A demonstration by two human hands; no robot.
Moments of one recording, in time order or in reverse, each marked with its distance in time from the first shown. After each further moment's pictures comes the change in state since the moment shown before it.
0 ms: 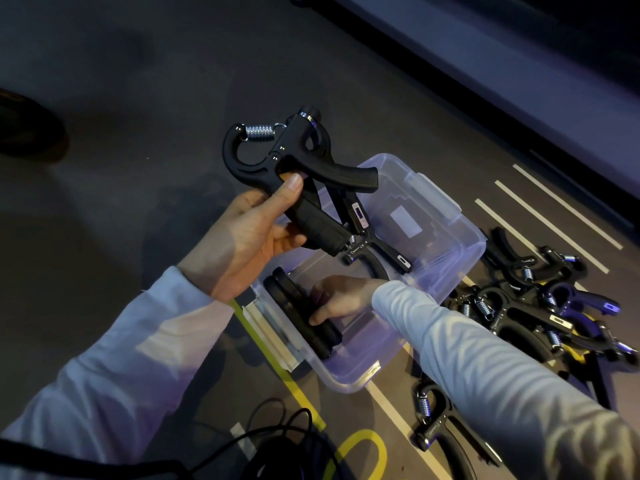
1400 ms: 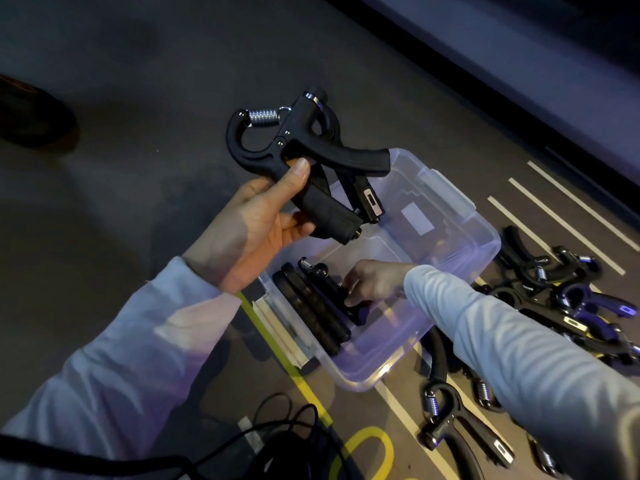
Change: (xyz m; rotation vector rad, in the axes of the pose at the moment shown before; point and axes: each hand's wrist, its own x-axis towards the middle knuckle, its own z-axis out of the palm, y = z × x) left_hand 0.001 0.005 -0.002 -0.067 0.007 0.021; right_hand -0.011 0.011 -0.022 -0.051 0.032 0.085
